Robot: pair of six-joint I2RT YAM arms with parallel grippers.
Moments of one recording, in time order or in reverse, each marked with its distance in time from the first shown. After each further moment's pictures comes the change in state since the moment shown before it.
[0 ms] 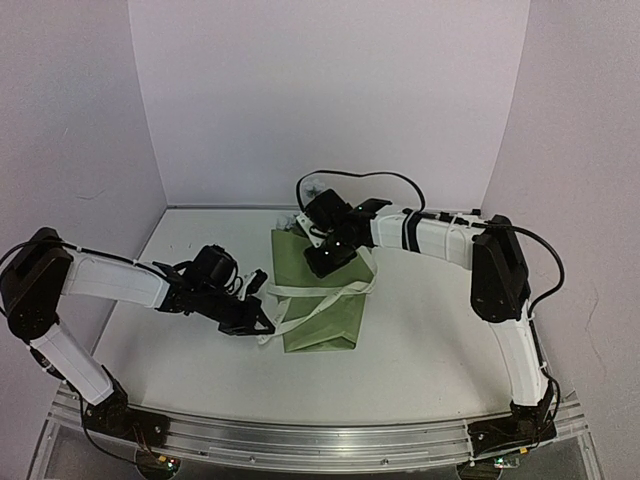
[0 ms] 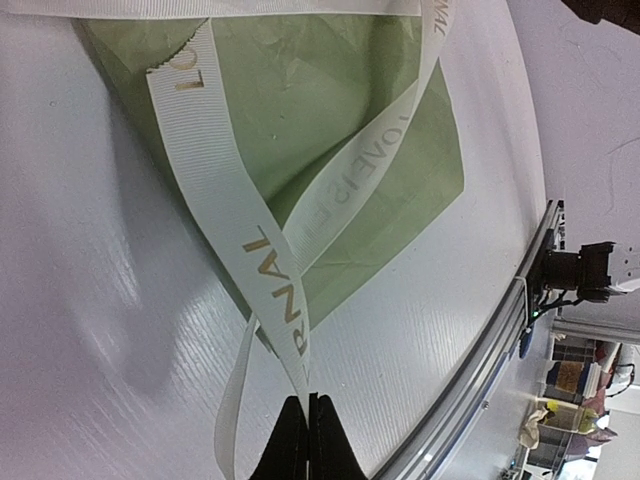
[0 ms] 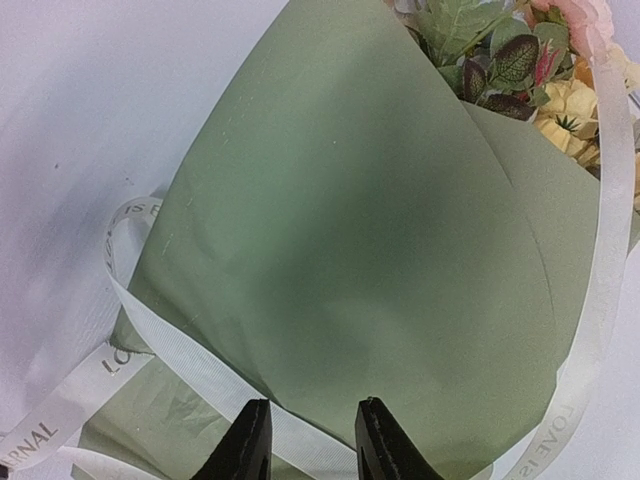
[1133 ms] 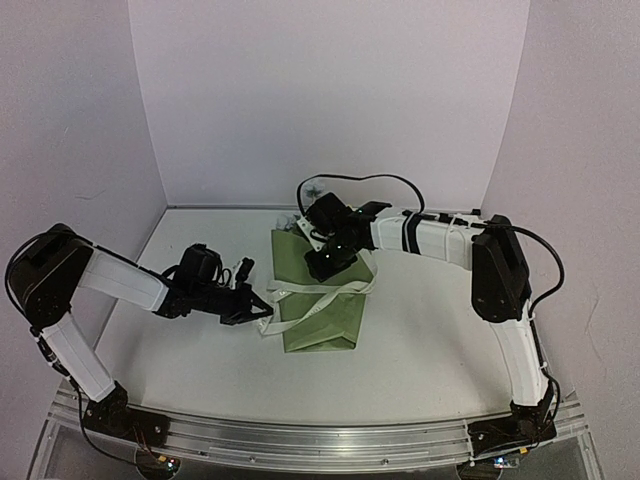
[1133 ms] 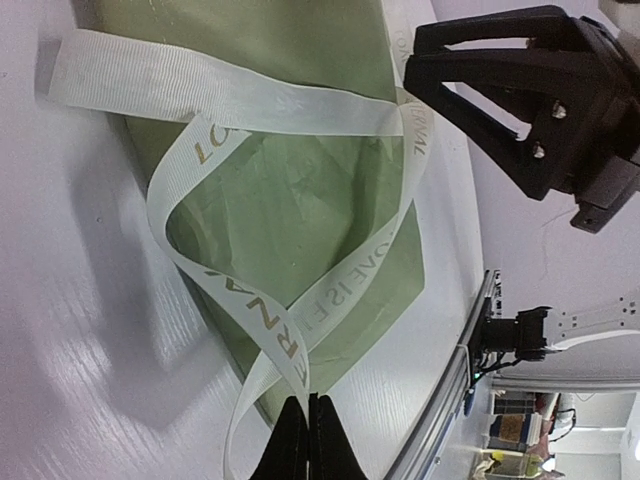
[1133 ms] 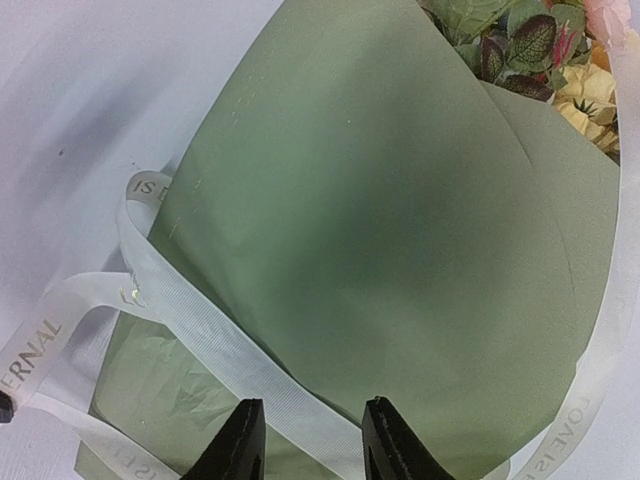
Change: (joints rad) left arm 0.133 0.082 -0.102 0.403 0.116 -0.137; right arm 0.000 -0.005 -0.032 0.005 -0.027 0.008
